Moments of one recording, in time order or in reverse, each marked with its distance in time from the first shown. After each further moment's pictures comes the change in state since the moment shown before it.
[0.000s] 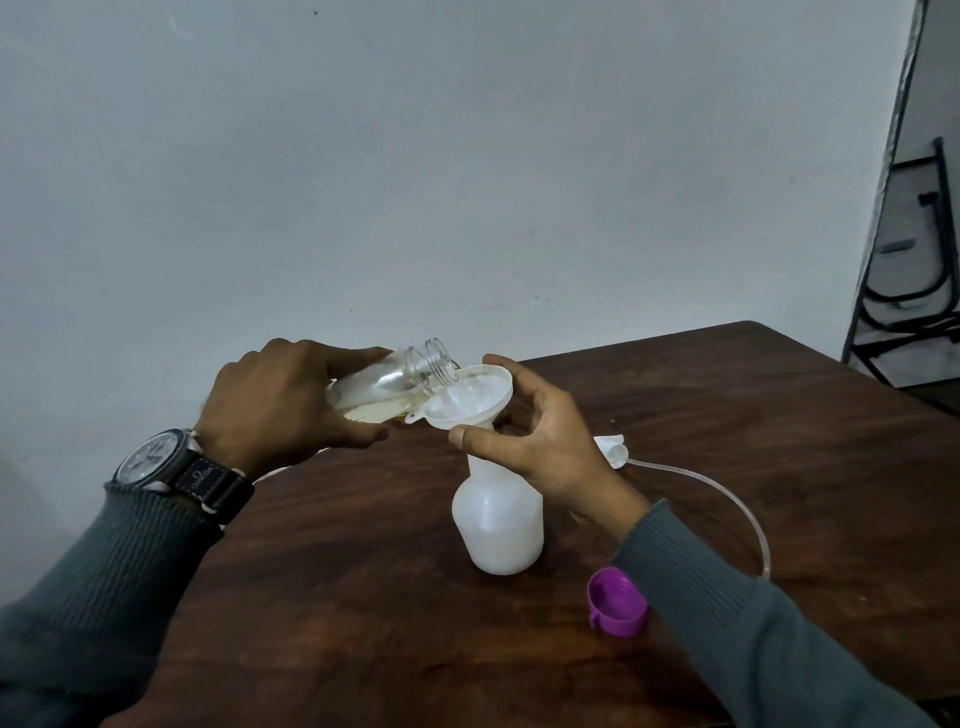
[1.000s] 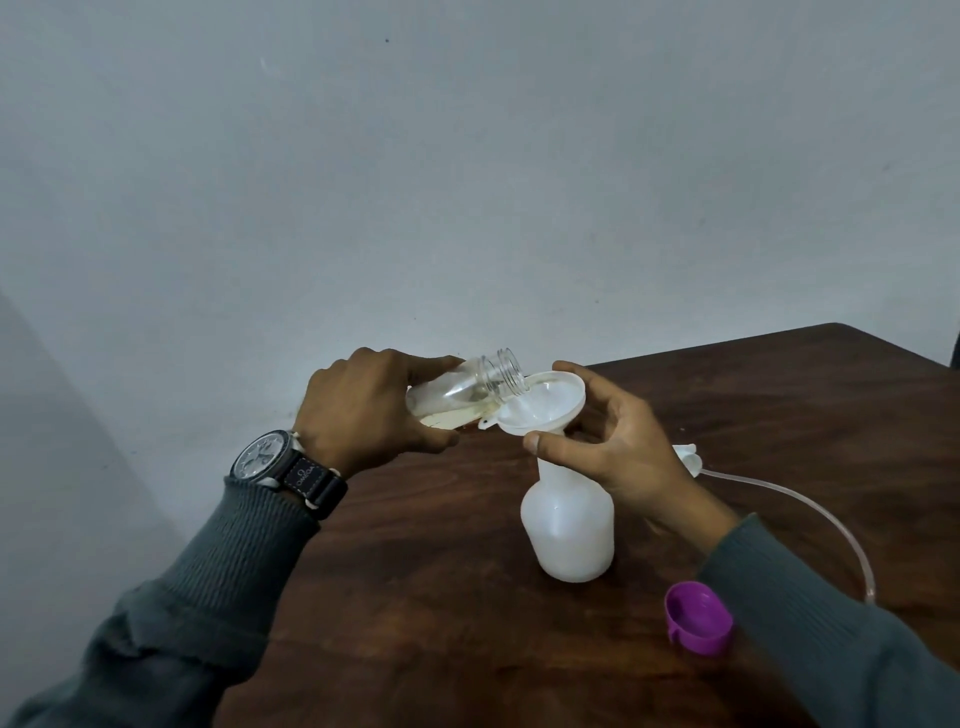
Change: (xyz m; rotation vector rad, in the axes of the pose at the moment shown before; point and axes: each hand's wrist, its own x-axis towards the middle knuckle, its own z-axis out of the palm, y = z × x) left_hand -0.002 0.000 -0.004 0.053 -0.010 0.027; right_hand 0.004 0.011 -0.004 -0.022 -0.001 0.013
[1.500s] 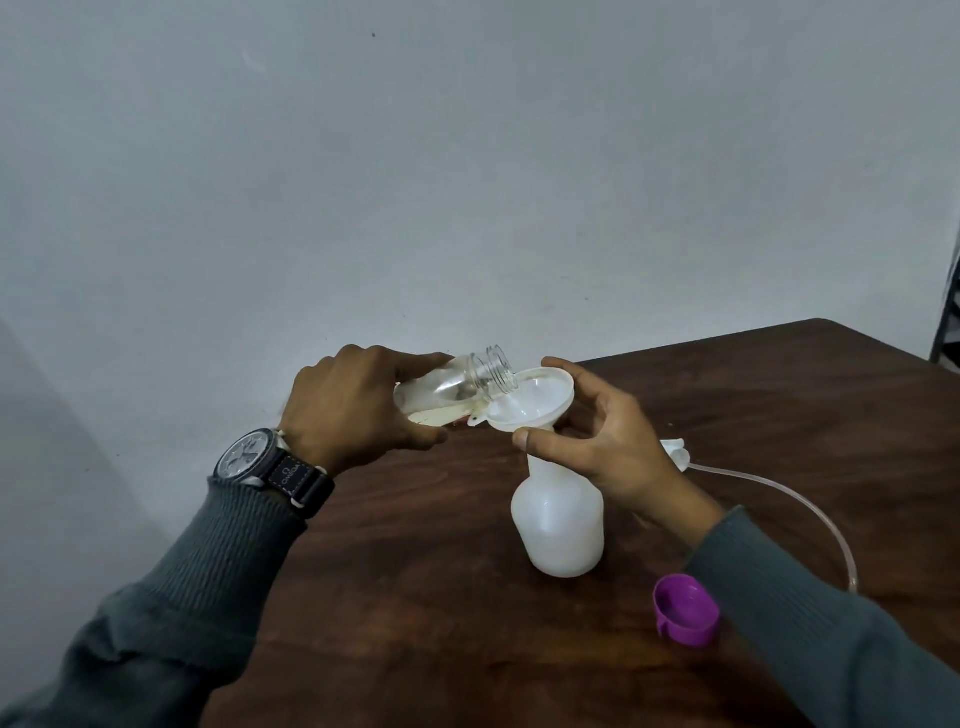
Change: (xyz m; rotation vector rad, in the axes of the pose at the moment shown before) left_hand -0.001 0.001 0.000 -0.007 -0.007 -0.026; right_hand 0.001 0.004 0.000 -0.006 0.015 0.005
